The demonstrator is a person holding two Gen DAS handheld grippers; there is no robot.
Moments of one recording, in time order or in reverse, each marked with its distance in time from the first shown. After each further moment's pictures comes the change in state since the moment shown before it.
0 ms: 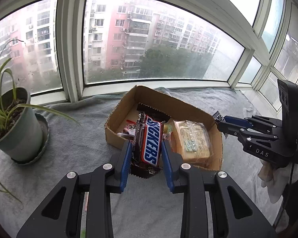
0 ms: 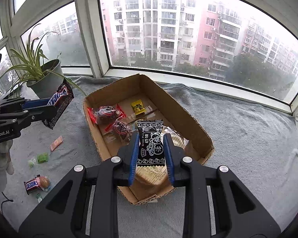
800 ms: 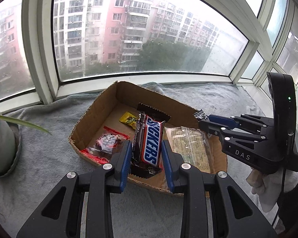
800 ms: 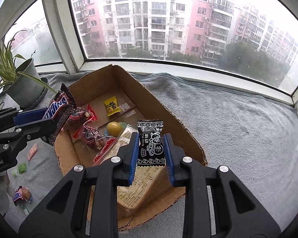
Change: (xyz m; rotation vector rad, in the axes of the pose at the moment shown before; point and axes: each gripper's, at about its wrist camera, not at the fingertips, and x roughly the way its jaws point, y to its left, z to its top) left arm 0.058 -0.025 0.019 0.003 0.053 -0.014; right arm 0.056 -0.031 0.007 0.050 0.076 -0.043
